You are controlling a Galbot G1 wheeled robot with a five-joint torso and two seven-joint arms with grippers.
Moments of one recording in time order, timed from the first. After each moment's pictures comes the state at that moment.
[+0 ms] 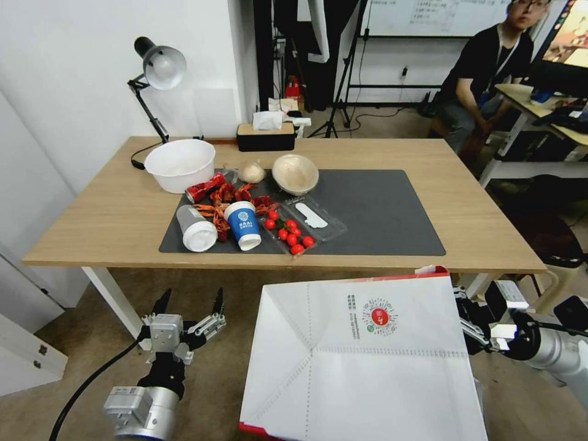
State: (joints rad) left arm 1.91 -1.36 -0.49 -2.34 -0.18 -0.02 -0.14; right arm -1.51 0.84 0.80 1.99 1.07 -0.05 -1.32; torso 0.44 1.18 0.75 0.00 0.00
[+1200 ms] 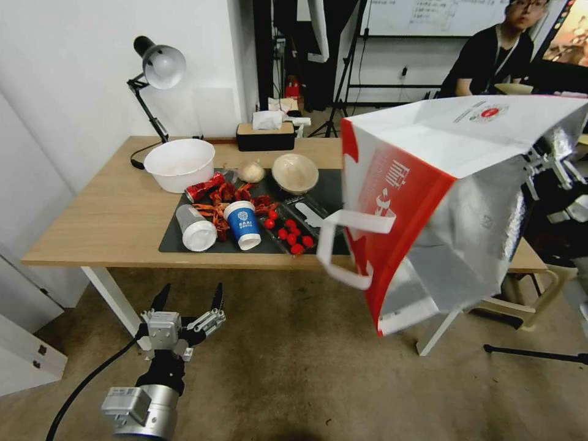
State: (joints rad) left arm 1.90 -1.34 -0.49 -2.34 -0.20 -0.06 -0.15; right arm -1.47 0.74 0.98 2.20 1.35 0.09 -0.08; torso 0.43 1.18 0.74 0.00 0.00
